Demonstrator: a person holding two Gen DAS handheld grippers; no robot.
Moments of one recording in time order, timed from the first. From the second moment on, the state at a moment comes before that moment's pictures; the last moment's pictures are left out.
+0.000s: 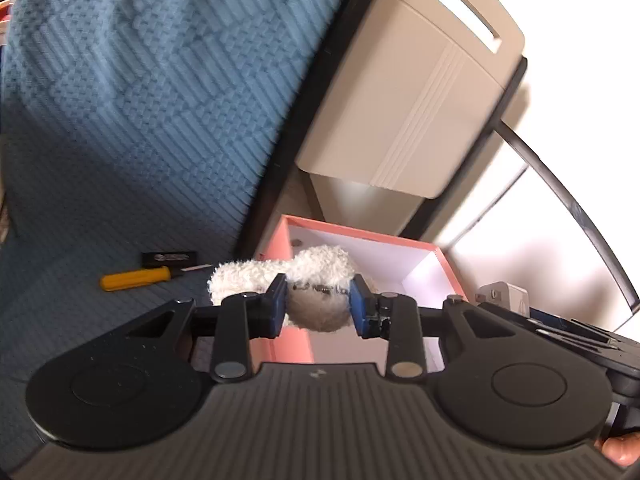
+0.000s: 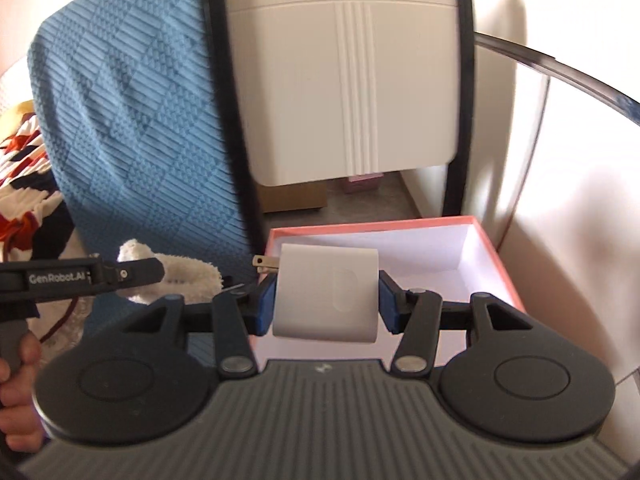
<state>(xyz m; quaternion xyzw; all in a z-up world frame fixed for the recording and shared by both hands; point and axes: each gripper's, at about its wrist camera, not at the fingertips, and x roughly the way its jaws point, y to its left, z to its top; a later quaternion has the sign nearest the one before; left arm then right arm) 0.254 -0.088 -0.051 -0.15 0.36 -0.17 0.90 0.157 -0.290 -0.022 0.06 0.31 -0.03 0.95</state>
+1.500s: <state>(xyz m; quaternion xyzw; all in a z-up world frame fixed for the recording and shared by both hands) 0.253 -0.210 -0.113 -0.06 0.44 -0.22 0.87 0.140 -0.395 -0.133 0.14 0.43 -0.08 0.89</state>
